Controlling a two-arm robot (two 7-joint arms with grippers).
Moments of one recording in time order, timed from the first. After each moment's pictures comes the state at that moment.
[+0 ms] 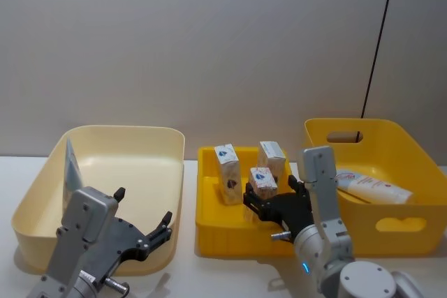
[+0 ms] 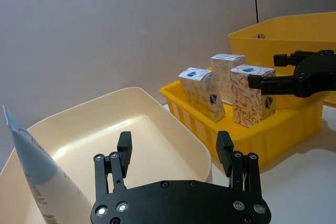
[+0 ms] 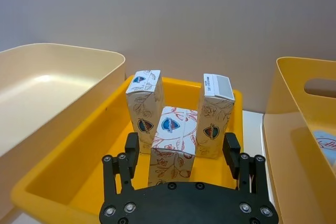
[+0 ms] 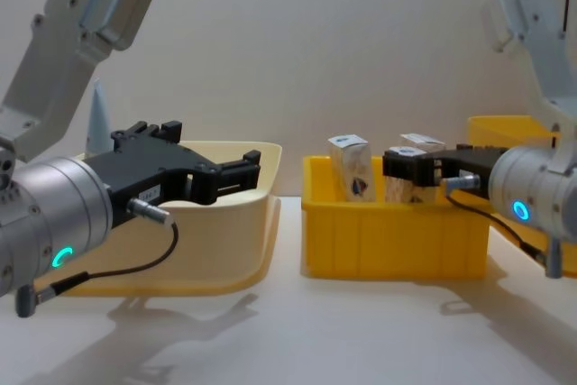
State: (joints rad) left arm -0.24 0.38 0.45 -1.63 -0.20 0.01 -0.01; right arm 0.41 0.09 -0.32 -1.30 0.13 0.19 -0.01
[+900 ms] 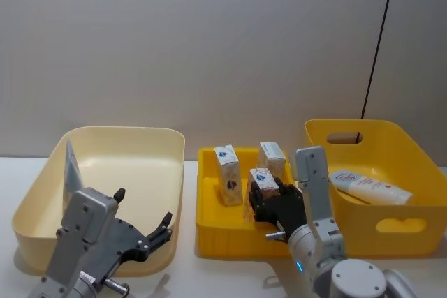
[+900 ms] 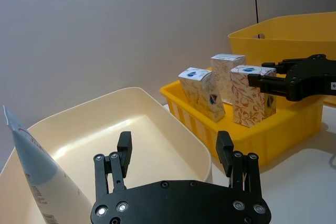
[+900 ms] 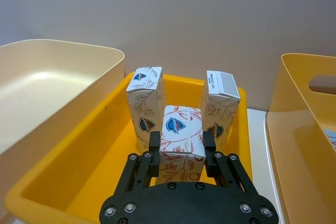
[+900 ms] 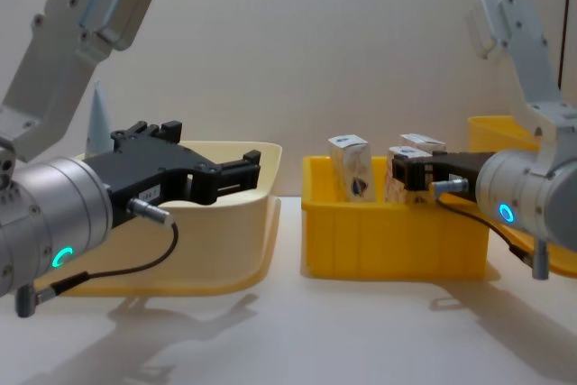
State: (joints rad) left arm -0.24 0.38 0.45 -1.63 -0.20 0.01 -0.01; right arm 0.43 0.07 -0.32 -1.25 0.12 0.19 -0.02
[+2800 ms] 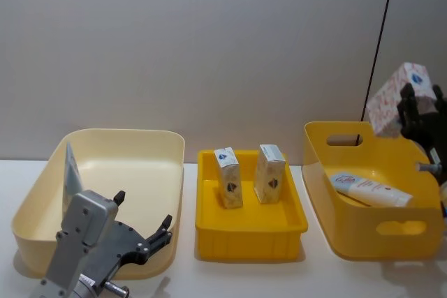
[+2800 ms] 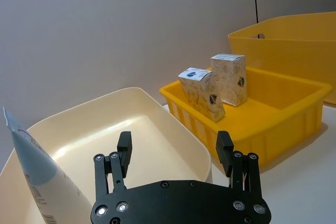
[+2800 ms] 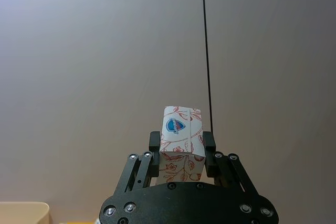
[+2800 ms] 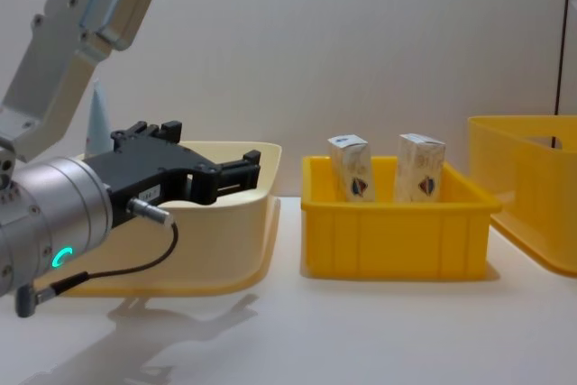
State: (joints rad) left arm -0.24 0.38 0.45 -1.63 -0.20 0.01 -0.01; right arm 0.31 0.18 0.02 -1.62 0.26 -0.03 0.07
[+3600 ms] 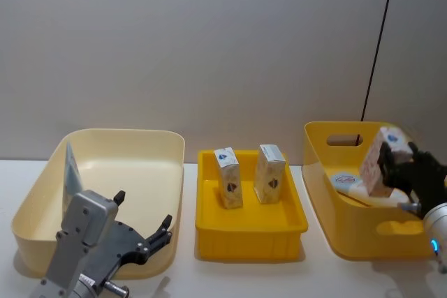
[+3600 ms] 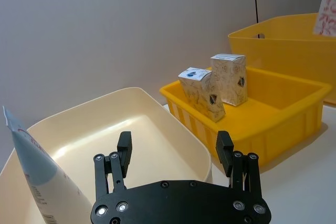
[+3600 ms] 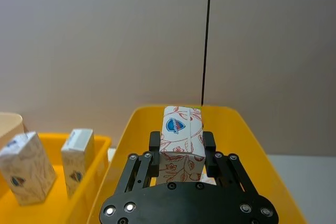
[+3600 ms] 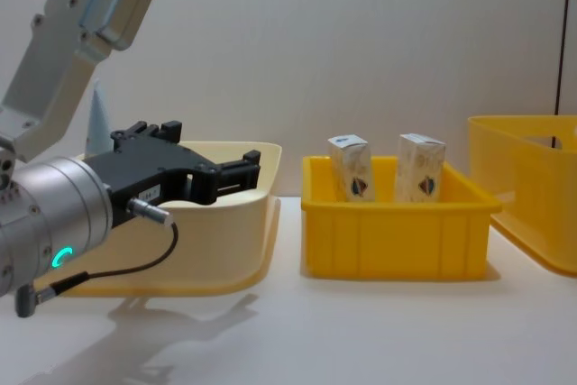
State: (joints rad) left arm -0.24 0.38 0.45 -1.63 -0.20 0.01 -0.01; right arm 0.29 0.21 -0.01 -1.56 0.17 0.20 0.04
